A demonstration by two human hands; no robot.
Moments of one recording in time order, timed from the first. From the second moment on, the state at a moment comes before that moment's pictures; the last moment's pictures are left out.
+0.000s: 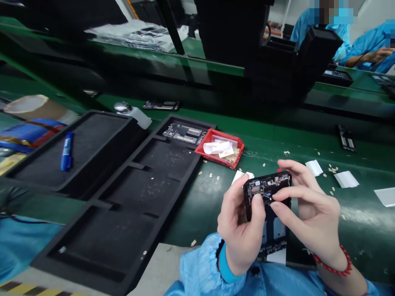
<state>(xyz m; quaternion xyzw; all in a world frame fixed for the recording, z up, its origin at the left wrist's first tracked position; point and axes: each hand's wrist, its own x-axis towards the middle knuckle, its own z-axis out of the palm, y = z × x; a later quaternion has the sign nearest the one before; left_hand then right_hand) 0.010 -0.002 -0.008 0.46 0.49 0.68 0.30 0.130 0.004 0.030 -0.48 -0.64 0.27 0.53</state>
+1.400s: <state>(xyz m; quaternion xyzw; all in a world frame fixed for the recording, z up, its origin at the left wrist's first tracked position) 0.018 -0.004 0.016 0.44 0.53 0.70 0.20 0.108 -0.006 0.034 -0.49 -0.57 0.24 0.62</state>
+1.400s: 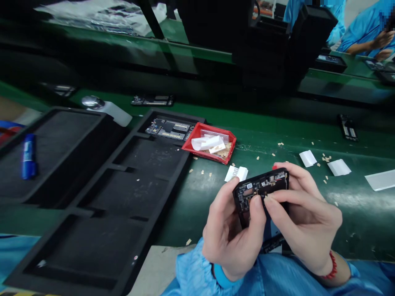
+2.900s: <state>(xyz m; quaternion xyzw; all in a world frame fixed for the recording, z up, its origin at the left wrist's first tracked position) 0.013 0.014 -0.012 0.49 0.49 0.45 0.56 0.127 0.052 -0.010 -0.54 -0.53 0.06 0.64</state>
